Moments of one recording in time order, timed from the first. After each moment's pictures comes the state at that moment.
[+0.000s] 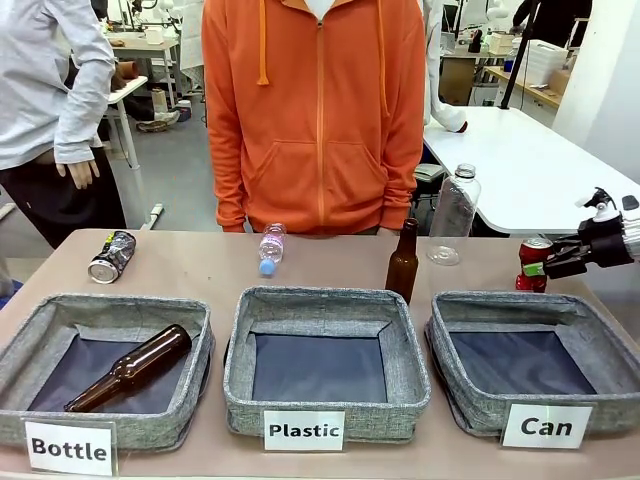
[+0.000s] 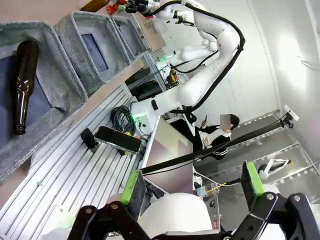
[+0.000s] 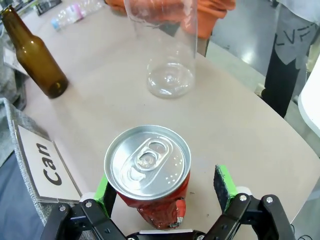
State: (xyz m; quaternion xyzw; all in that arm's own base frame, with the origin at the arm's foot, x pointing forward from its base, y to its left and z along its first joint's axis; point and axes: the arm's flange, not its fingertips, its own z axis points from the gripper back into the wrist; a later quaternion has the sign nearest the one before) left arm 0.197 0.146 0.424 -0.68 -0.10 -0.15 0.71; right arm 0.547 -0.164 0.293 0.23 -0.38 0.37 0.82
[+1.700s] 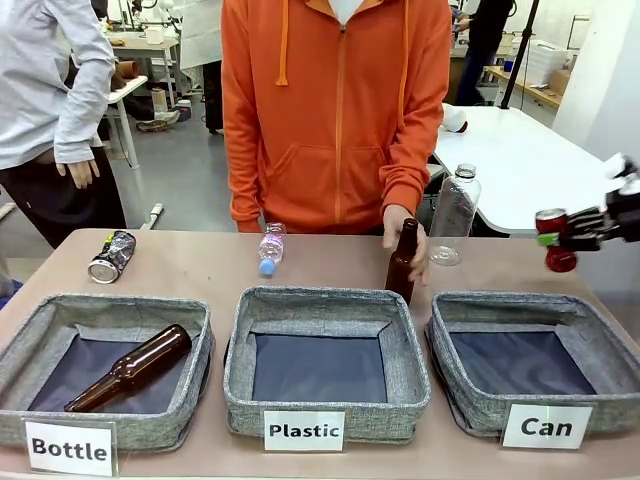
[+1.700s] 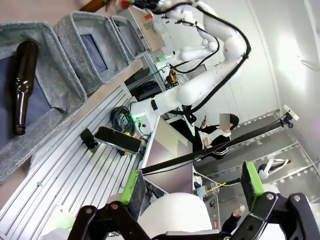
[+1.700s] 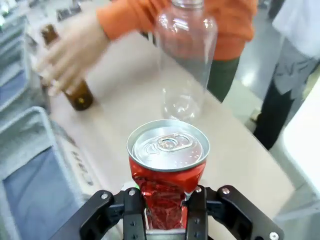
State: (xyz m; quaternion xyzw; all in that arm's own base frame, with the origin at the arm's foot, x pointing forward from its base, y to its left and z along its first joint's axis) left arm 0.197 0.146 0.425 -0.68 -0.10 -0.16 0.71; right arm 0.513 -0.171 0.382 0.21 -0.42 0.41 0.78
